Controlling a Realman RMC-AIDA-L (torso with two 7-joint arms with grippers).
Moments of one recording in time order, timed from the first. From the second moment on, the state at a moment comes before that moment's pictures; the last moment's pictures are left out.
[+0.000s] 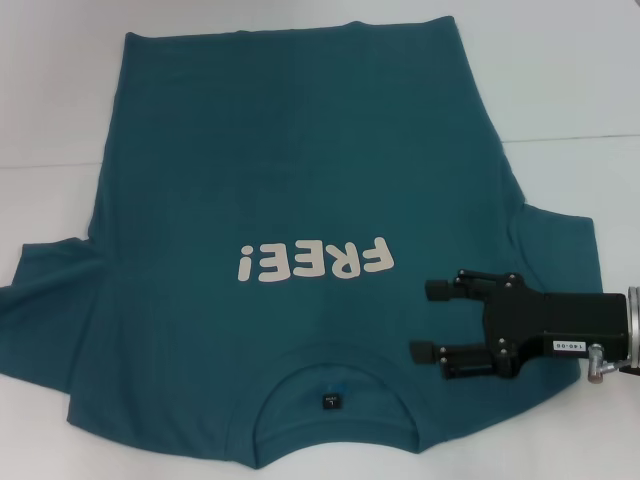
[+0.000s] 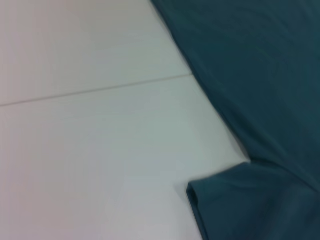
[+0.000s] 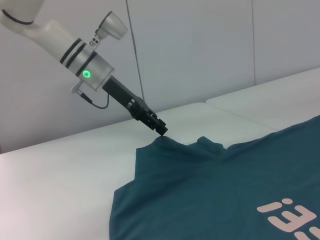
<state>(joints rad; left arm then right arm) -0.65 -1.99 0.46 0.82 2.70 1.10 -2.02 0.54 2.09 -0.57 -0.65 -2.12 -1.62 1.23</state>
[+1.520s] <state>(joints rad) -0.66 -1.99 0.54 0.67 2.69 0.98 -2.00 0.55 2.09 -0.57 -0.64 -2.13 -1.60 1.24</state>
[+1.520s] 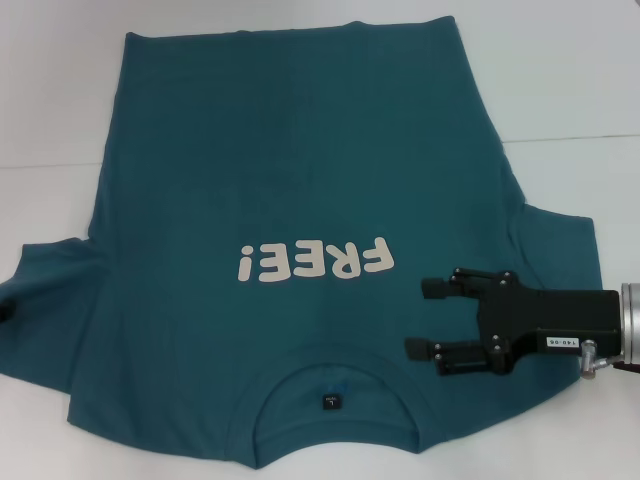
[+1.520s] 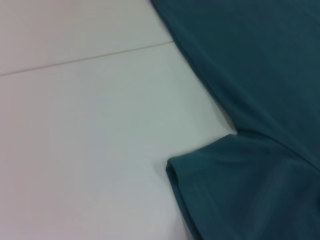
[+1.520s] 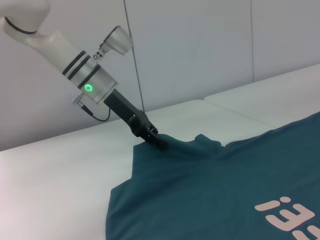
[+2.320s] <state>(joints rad) -0.67 -1.99 0.60 0.76 2.70 1.03 -2.01 0.54 2.09 -0.57 -0.64 -2.12 -1.60 1.24</state>
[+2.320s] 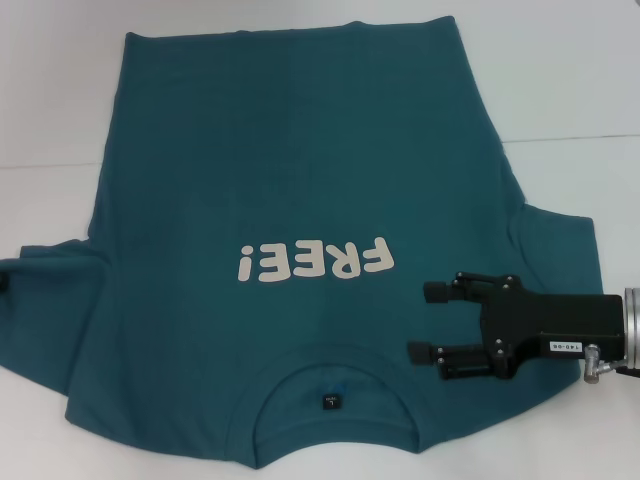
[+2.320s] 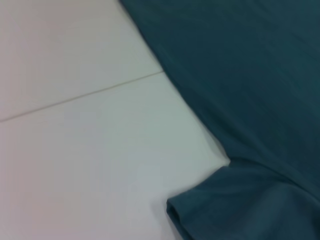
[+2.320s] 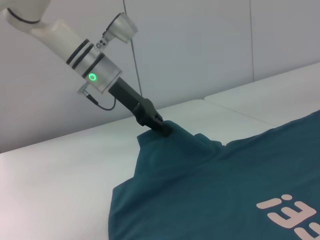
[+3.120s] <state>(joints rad) -0.72 -1.99 0.65 0.85 2.81 1.12 -2.02 0.54 2.09 -0.57 -0.64 -2.12 -1.60 1.24</state>
